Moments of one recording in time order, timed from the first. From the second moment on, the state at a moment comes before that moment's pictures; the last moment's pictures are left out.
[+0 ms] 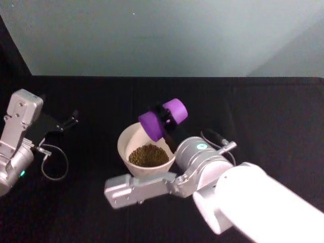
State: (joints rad) left arm -0.20 0.60 0.45 -1.41 -0.25 -0.12 0.03; right arm 0.36 0.34 -0.84 -1.81 -1.48 0.36 0.69
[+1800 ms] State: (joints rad) left arm -0.20 0.60 0.45 -1.41 -0.25 -0.12 0.03; right arm 0.08 0.17 -0.14 -1.62 0.00 0.10 0.45
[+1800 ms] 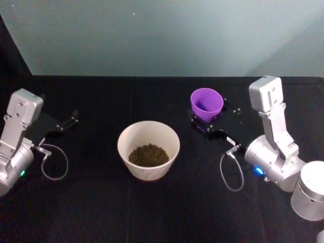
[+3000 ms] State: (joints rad) left arm -0.20 0.60 0.45 -1.41 -0.25 -0.12 0.03; right arm 0.11 0.22 -0.18 -1.42 0.15 0.02 0.47
